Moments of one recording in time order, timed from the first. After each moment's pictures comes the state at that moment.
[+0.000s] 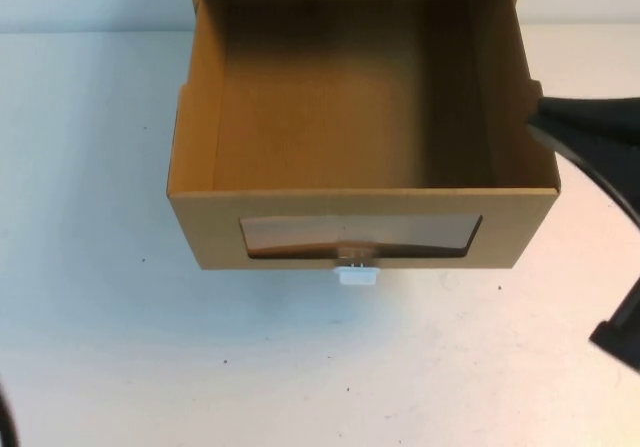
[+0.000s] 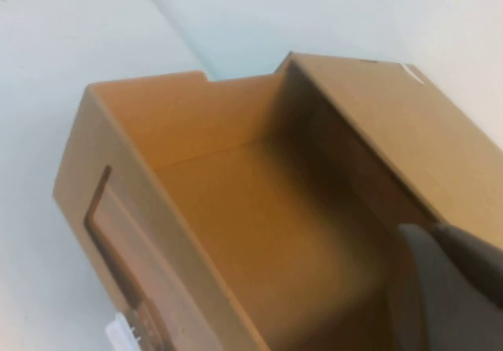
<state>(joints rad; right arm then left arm) 1.31 0.87 -0.99 -1.11 0.74 0.51 -0.21 0.69 -1.25 -0.33 0.88 0.44</state>
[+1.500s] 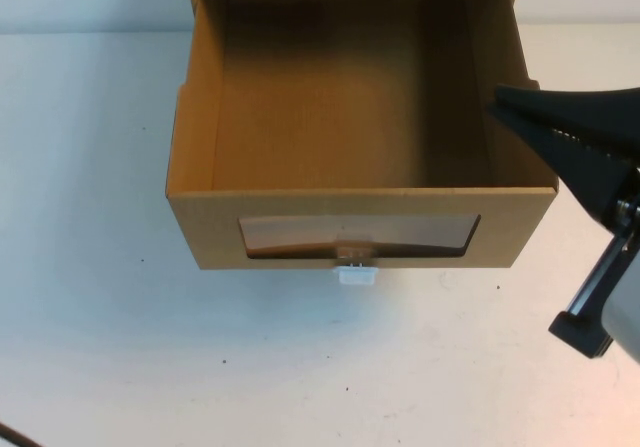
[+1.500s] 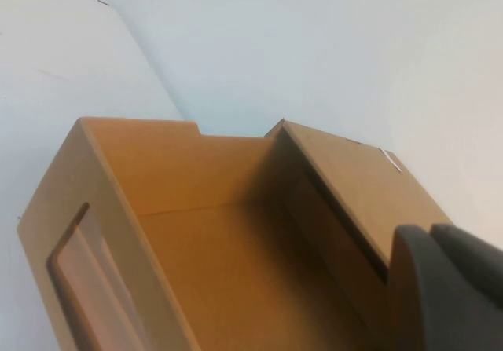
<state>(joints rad) 1.14 0.87 -0.89 -1.26 0.41 0.52 -0.21 0.41 -0.58 -0.27 0.51 0.40</state>
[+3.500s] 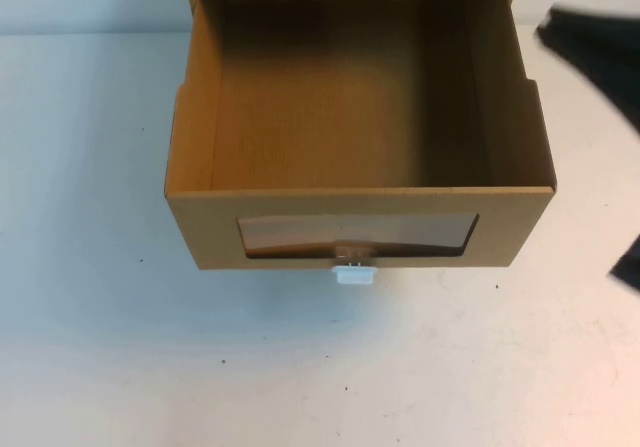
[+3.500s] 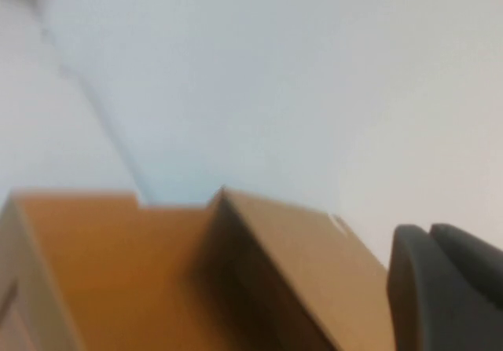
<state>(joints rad) 0.96 0.82 -0.89 -1.31 0.18 0.55 -0.02 -0.01 0.03 -0.06 0.39 0.12</state>
